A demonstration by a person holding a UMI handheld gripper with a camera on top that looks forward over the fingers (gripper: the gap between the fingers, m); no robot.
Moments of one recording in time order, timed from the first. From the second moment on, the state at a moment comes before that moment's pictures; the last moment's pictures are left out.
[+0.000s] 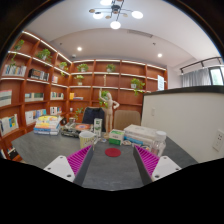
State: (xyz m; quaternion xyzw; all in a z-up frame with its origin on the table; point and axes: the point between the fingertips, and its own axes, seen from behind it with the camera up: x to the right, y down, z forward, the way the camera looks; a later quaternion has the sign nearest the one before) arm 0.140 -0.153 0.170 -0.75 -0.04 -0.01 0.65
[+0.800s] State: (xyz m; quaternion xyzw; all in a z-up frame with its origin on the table) arm 0.312 -0.056 0.086 -0.81 -0.05 -0.04 0.59
